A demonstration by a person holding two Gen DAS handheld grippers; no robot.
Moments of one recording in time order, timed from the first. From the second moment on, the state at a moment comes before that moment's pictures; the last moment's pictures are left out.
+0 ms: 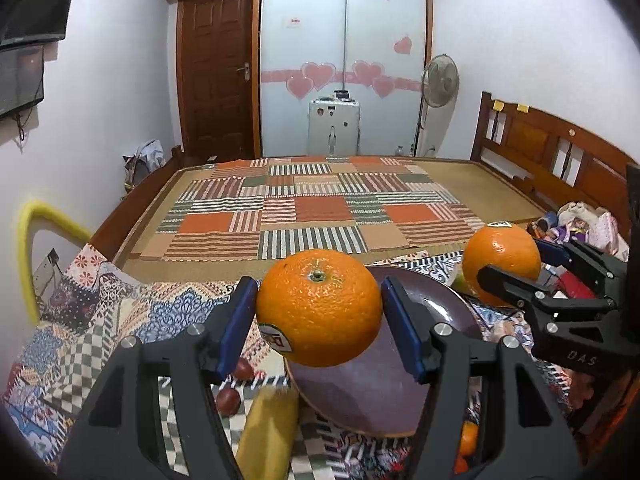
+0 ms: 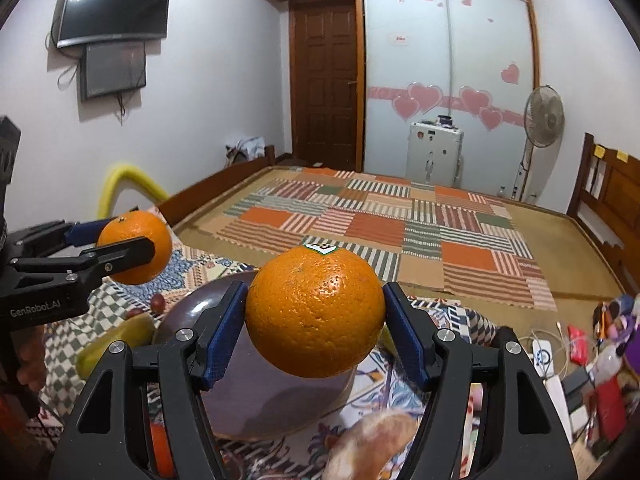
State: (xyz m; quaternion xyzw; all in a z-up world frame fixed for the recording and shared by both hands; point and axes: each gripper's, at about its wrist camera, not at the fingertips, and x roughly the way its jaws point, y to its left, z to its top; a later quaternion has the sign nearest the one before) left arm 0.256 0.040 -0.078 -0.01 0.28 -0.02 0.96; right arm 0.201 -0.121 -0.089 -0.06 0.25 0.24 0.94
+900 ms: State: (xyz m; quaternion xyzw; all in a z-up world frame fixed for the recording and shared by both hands) left arm 0.346 0.028 -0.130 0.00 0.43 -0.06 0.90; right arm 0.249 -0.090 -0.129 -0.15 0.37 0.27 0.88
